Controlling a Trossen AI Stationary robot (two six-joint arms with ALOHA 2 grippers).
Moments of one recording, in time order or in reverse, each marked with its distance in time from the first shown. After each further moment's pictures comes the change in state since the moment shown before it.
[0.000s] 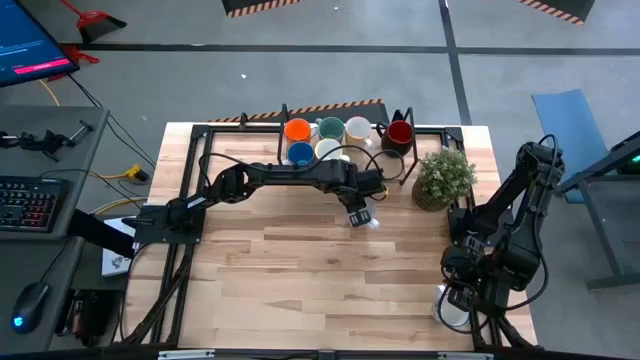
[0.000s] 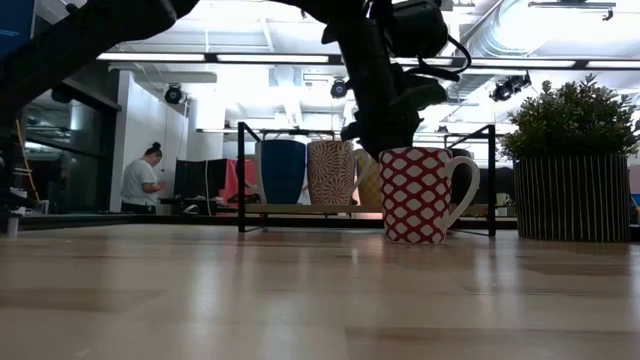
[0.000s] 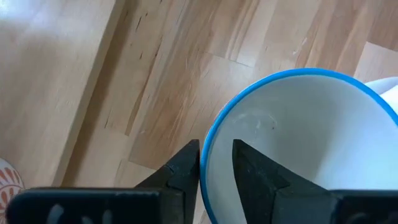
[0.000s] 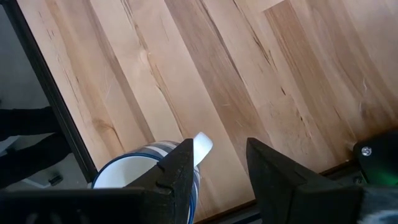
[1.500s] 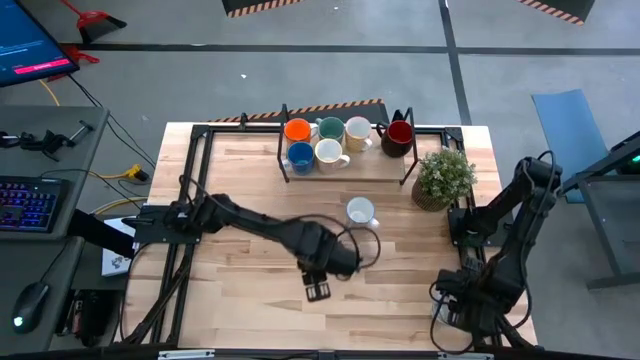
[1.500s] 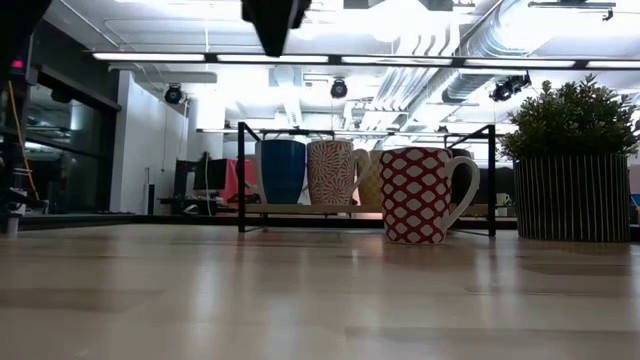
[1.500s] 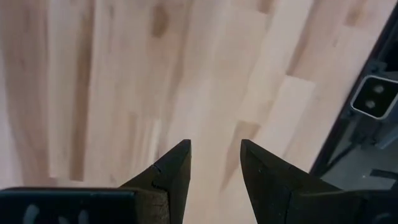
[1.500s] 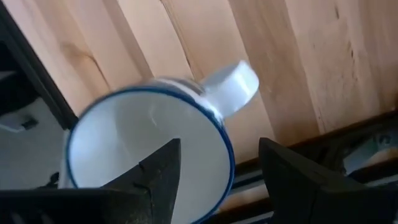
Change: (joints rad) left arm -0.409 -0.135 0.070 -0.509 0.182 -0.355; right arm 0.000 0.203 0.000 0.119 -0.264 -0.042
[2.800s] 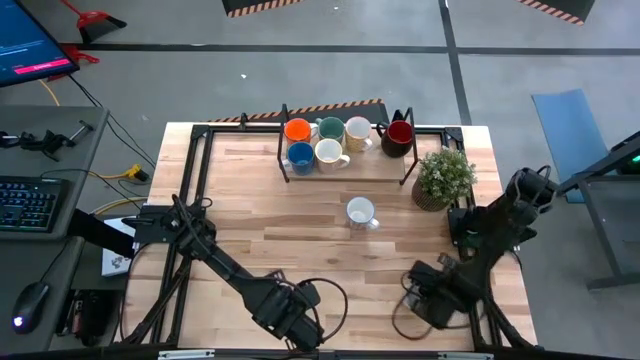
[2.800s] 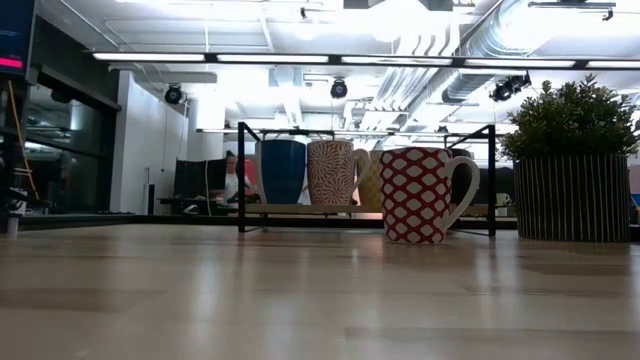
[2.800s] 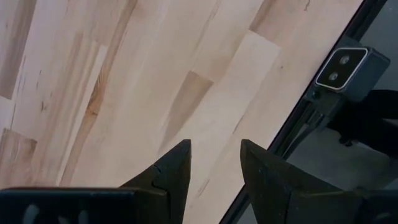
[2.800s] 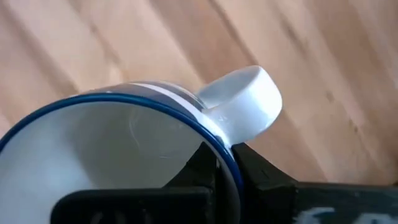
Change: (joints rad) left arm -0.316 0.002 0.000 0.000 -0.165 -0.531; right arm -0.220 0.143 0.001 0.089 0.141 -0.010
